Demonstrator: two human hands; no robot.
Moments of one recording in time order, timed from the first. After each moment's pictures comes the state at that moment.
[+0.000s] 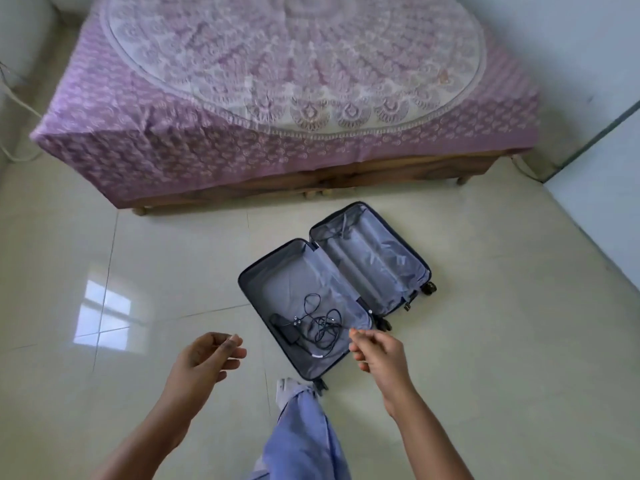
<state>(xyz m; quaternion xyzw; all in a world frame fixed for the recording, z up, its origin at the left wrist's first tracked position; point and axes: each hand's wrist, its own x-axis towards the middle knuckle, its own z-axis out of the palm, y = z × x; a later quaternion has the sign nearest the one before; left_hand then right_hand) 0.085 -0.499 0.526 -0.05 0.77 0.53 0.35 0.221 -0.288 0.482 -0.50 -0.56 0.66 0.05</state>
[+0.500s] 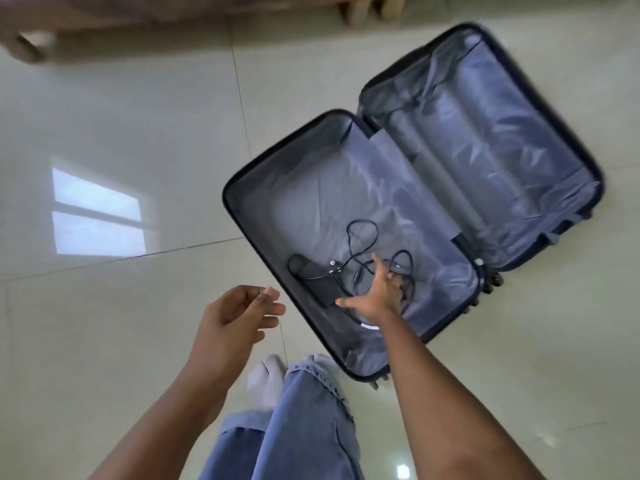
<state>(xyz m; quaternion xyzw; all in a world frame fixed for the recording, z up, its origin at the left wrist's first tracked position) -0.049 -0.418 0.142 -0.13 0.77 0.47 0.41 0.048 -0.239 -0.022 -0.53 -0.71 0.37 -0.28</state>
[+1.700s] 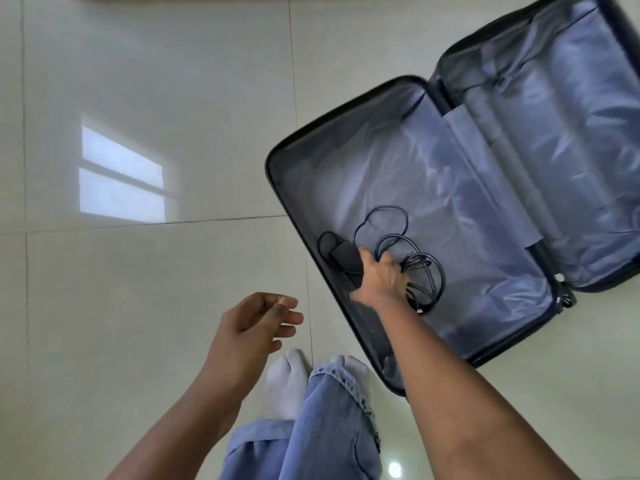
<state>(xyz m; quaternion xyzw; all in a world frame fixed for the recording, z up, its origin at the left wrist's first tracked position) -0.055 -0.470 0.079 -0.19 0.75 0.47 0.43 -0.008 -0.289 -0.109 -0.30 -0.85 0.15 -0.40</state>
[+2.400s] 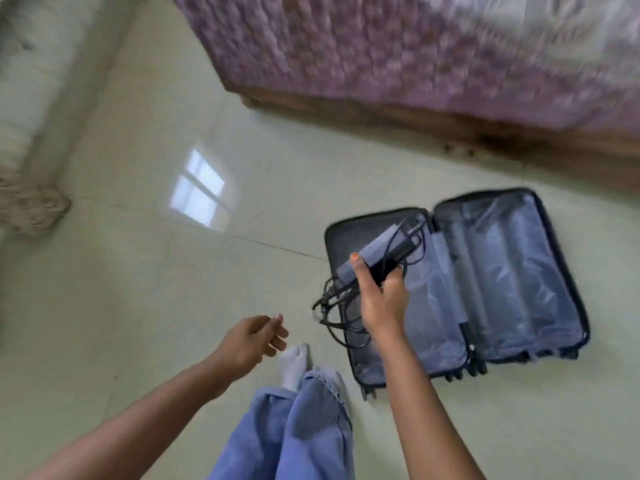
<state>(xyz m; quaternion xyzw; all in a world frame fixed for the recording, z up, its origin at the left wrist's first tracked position) -0.031 -0.523 0.329 -0.22 0.76 0.40 0.46 -0.039 -0.329 0.316 -0.39 -0.68 0.62 -0.01</state>
